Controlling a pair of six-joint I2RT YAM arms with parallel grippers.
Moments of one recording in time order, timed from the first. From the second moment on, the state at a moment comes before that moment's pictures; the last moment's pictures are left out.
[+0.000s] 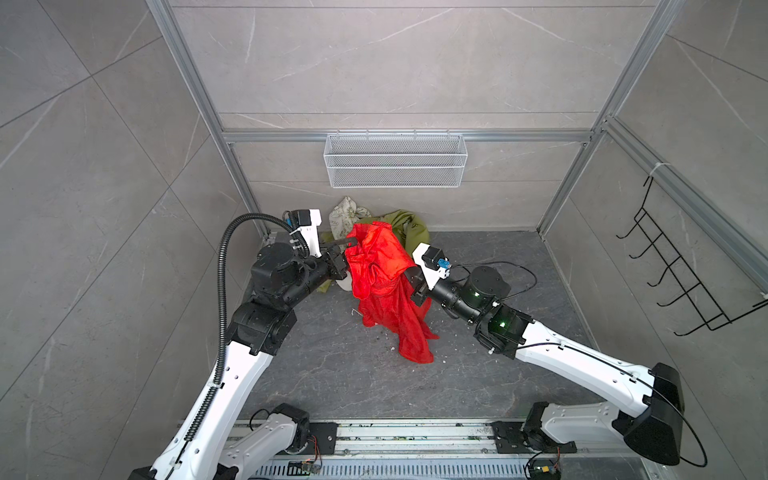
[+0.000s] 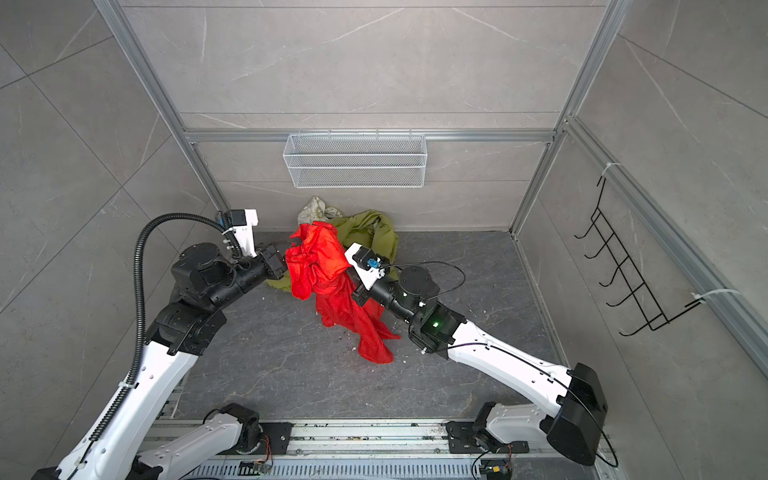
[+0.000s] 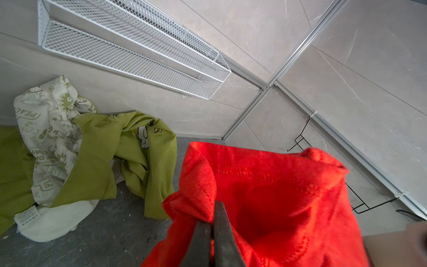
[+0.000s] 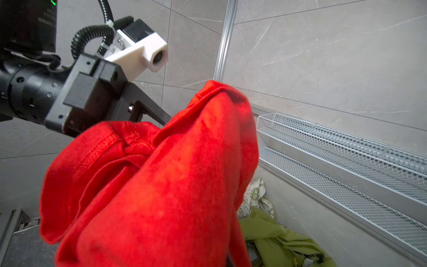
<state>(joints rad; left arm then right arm) -0.39 0.99 1.21 -0.33 0.29 -0.55 0.90 1.27 1.09 0.33 -0.02 -0.22</state>
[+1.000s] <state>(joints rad) -0.39 0.95 1.12 -0.31 0.31 -0.49 0.90 1.10 1.09 0.09 0.03 -0.24</state>
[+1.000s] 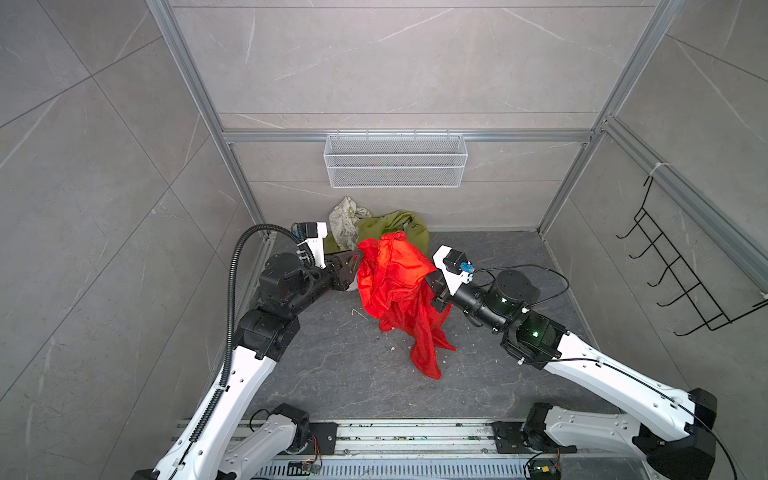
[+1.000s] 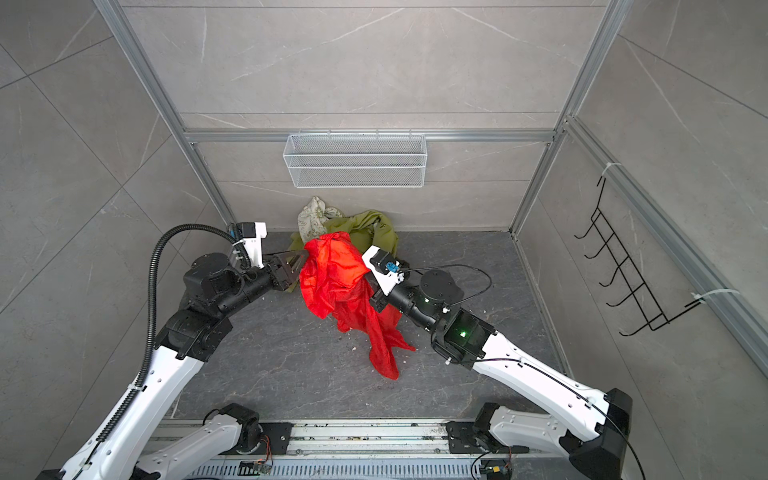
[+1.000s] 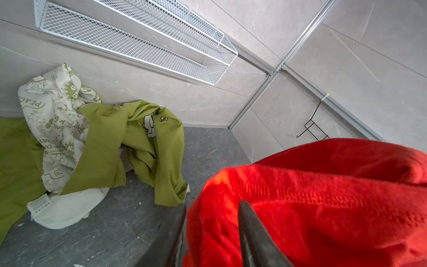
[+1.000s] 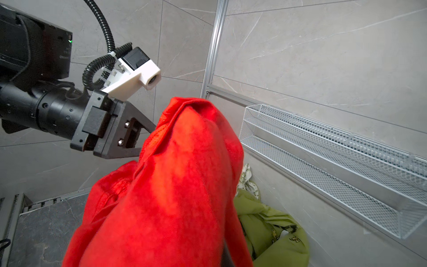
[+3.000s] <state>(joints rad) -0.40 0.91 1.08 -0.30 0.30 -0.49 0.99 0.79 0.99 -0.26 0.21 0.04</state>
